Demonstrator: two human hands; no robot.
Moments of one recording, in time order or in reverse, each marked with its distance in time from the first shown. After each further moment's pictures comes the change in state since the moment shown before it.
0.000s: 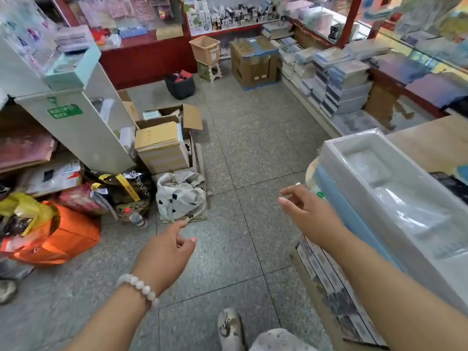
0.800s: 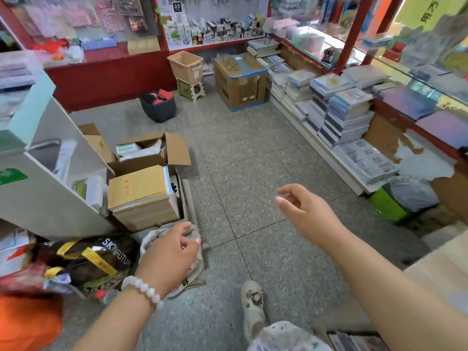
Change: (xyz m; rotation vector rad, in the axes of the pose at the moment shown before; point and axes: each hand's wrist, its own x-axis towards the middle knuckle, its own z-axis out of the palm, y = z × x) left_hand 0.369 0.028 -0.094 -0.110 -0.096 0.095; right_hand 0.342 -0.102 0.019 -0.022 0.108 0.067
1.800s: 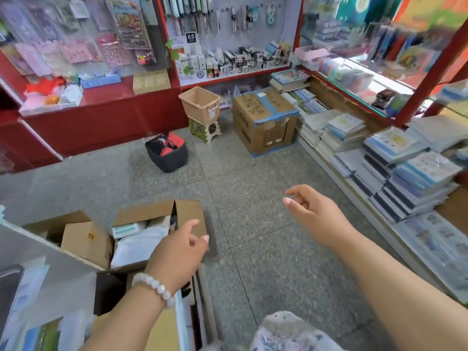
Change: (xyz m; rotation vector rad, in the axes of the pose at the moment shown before) left_hand 0.558 0.089 -0.178 0.020 0.034 0.010; right_hand 0.571 -0.151 0.015 -0.004 0.007 -0.025
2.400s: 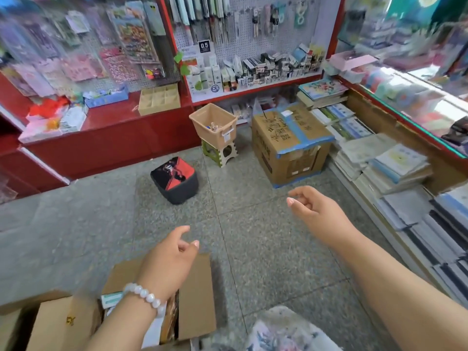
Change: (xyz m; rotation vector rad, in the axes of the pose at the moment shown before) left_hand 0.351 0.072 -0.049 0.015 0.080 -0.158; right_hand 0.389 -0.024 -0.022 0.094 -0.074 0.011
